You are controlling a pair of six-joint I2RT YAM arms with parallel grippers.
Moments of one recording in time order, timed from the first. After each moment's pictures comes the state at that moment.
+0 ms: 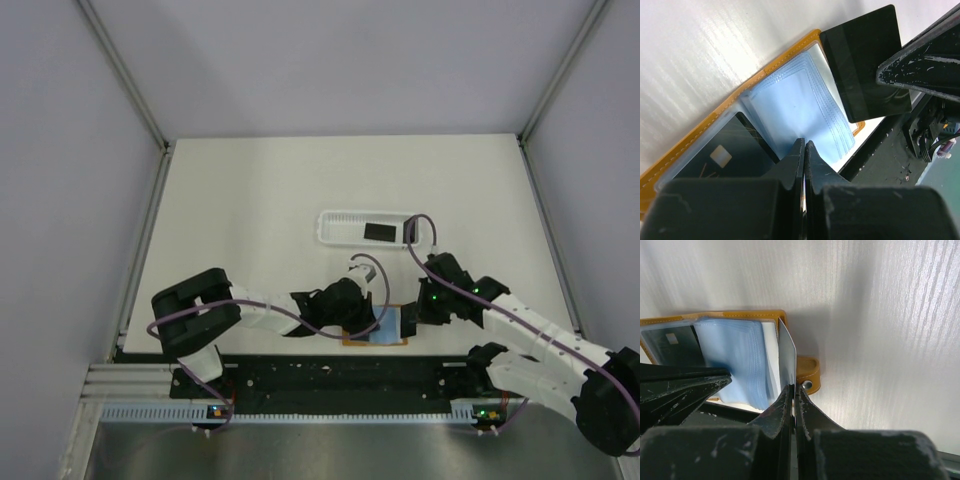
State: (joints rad) left arm -1.15 1.69 0.69 0.34 0.05 -0.81; right arm 0.60 0.94 0.50 -0.67 -0.04 0.75
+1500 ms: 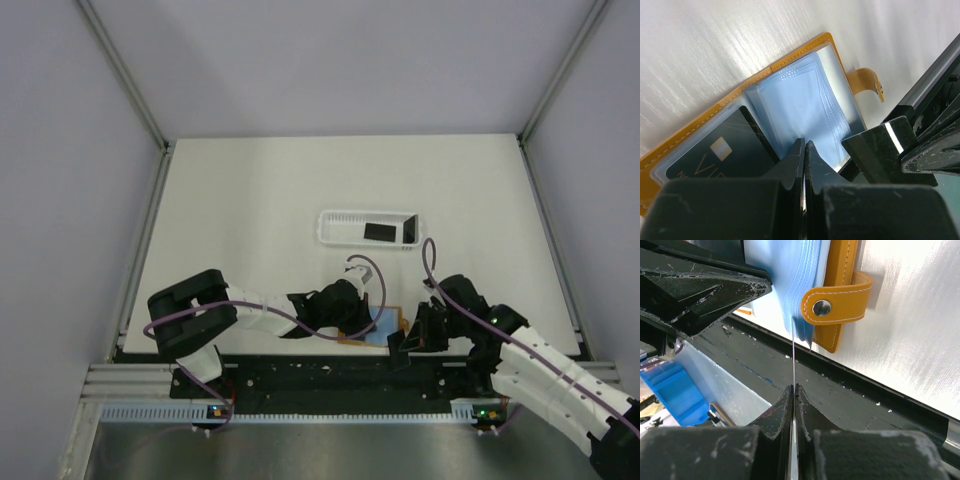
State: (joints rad) left arm -1.15 1.66 0.65 0.34 0.04 -0.82; right arm 0.61 0.64 0.32 -0.67 -0.45 0.83
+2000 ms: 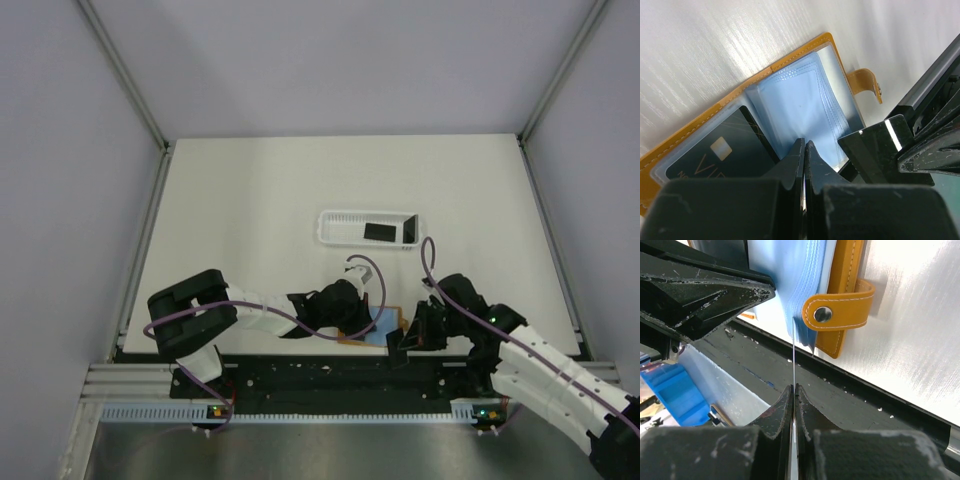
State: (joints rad) left arm -1.15 1.66 0.65 0.34 0.04 -0.82; right arm 0.61 0.65 0.31 -0.65 -0.45 0.84
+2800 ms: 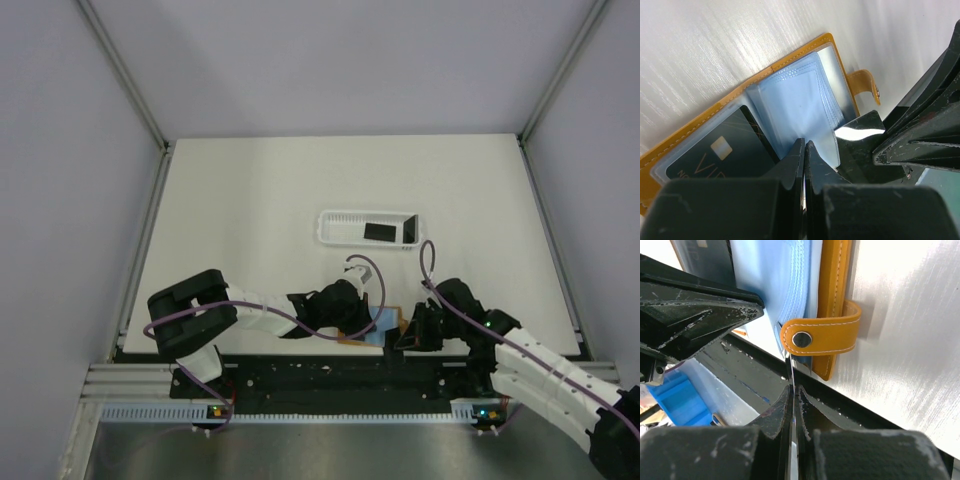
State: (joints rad) left arm -1.15 1.66 0.65 0.34 0.04 -0.83; right arm 0.61 0.69 0.23 -0.49 -0.44 0.87
